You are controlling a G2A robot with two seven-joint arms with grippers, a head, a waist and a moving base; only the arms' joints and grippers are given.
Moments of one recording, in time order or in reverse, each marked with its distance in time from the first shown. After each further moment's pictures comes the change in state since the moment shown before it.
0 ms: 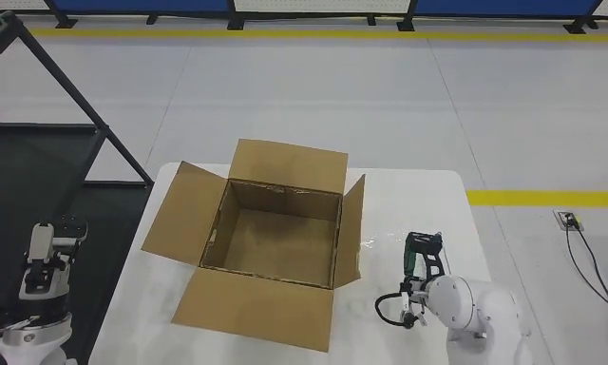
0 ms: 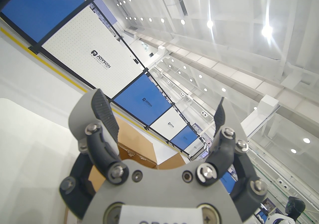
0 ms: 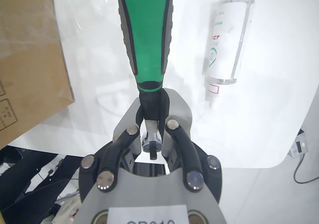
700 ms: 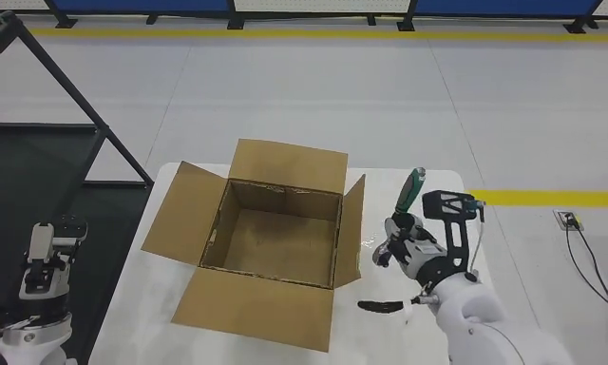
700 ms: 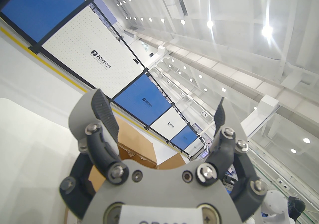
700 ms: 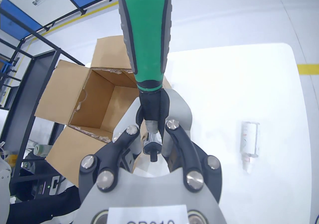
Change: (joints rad) left arm 0.000 0.000 0.000 0.000 0.000 0.000 0.000; right arm -0.104 -0.037 -0.127 -0.514 0.075 0.134 -0.367
